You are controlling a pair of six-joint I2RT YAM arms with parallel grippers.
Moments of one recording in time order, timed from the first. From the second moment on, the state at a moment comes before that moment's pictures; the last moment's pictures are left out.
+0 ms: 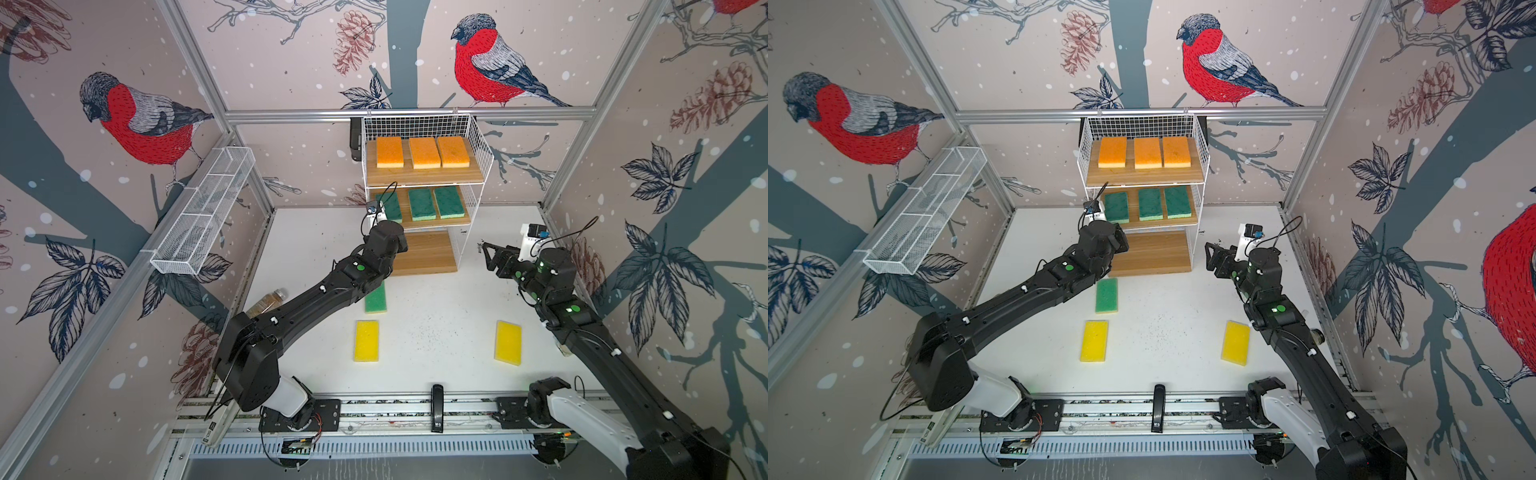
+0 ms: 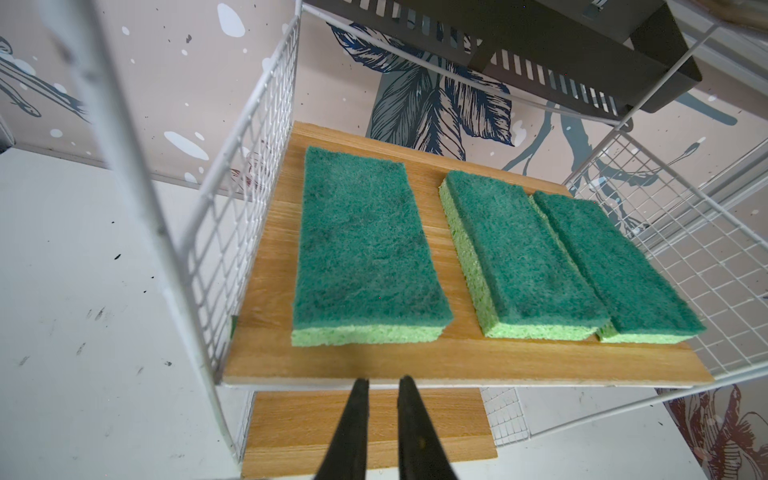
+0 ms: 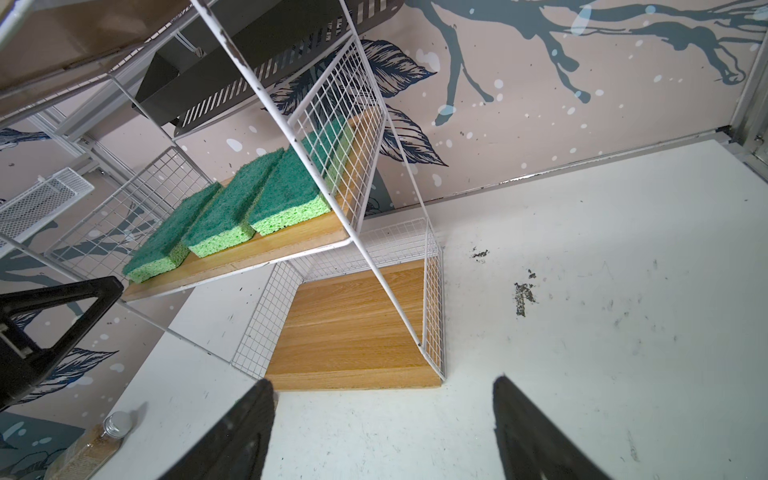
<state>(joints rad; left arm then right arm) -0.72 1.51 1.23 -0.10 -0.52 -0.55 0.28 0.92 0.72 -0.06 -0.12 0.37</state>
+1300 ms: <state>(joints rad) -0.69 1.59 1.26 -0.04 -0.52 -0.58 0.27 0.90 0.71 -0.05 -0.13 0.39</state>
